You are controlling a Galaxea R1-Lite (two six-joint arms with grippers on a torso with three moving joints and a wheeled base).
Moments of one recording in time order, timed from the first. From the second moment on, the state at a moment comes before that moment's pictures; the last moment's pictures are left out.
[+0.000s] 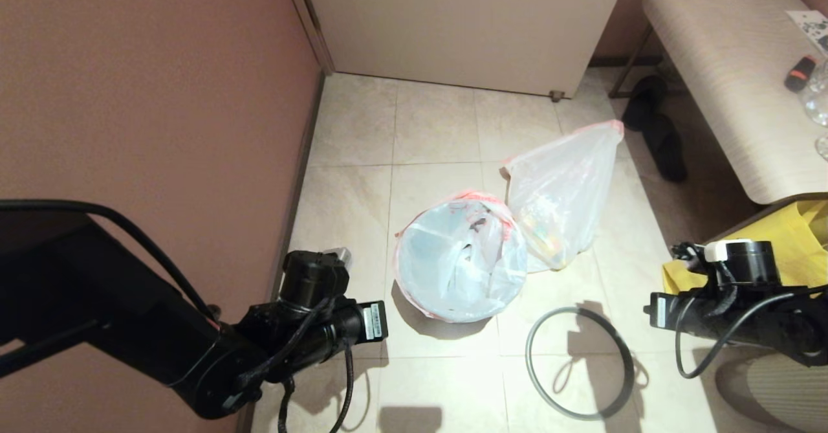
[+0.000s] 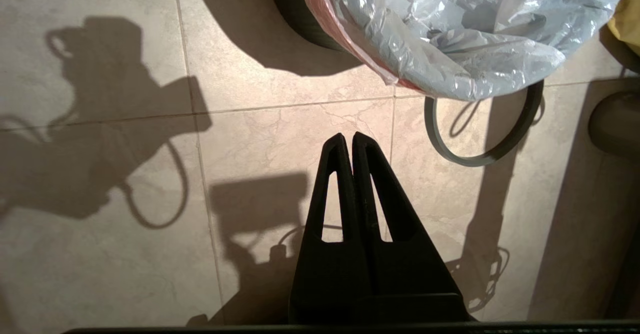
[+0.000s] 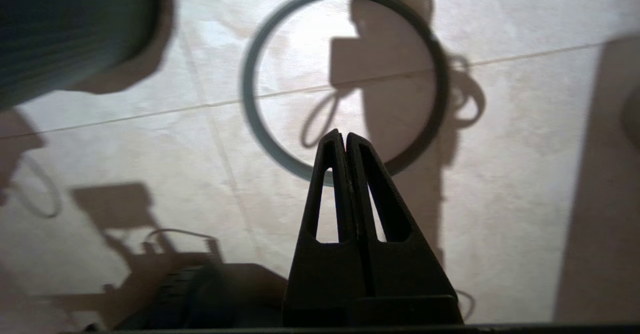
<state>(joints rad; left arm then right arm) -0.53 1.94 -0.62 -0.73 0.10 -0.43 -0.04 1.98 -0.70 -0.55 0.10 0.17</state>
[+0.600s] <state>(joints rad) -0.54 2.26 -0.47 -1.27 0.08 -0.26 -0.19 2.50 -1.01 -0.55 0.10 -0.27</state>
